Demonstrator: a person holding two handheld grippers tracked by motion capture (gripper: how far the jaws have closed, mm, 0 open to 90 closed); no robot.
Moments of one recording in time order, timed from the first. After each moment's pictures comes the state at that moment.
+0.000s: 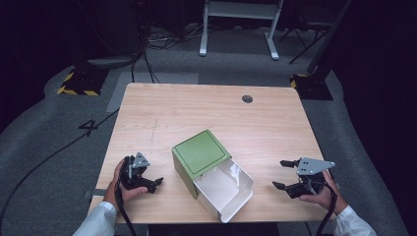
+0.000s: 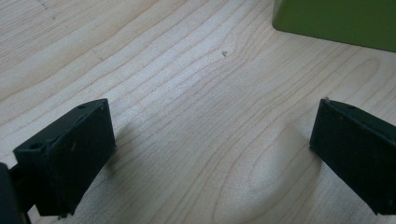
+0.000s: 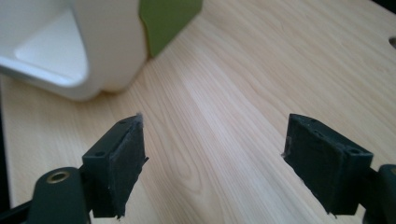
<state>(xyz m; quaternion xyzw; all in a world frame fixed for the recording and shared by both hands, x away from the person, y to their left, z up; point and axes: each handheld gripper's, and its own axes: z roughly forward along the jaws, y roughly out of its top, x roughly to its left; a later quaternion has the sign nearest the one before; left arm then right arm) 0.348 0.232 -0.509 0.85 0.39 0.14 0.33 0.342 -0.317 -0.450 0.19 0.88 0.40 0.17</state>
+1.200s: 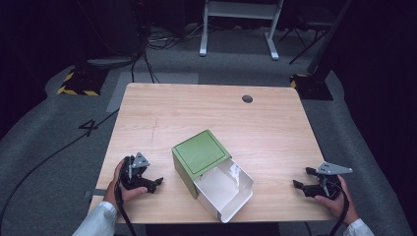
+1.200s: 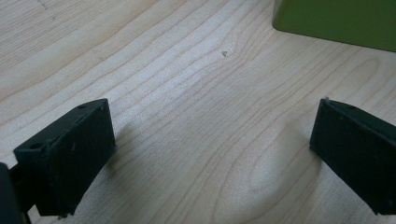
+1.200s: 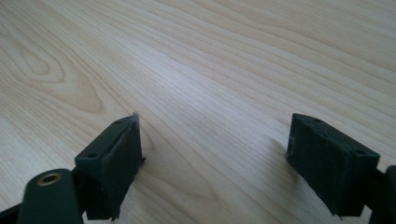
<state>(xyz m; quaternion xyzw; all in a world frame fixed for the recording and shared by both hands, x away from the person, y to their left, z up) 0.348 0.232 -0.509 0.85 0.39 0.14 0.33 0.347 -0.399 -0.508 0.39 0.83 0.37 0.18</state>
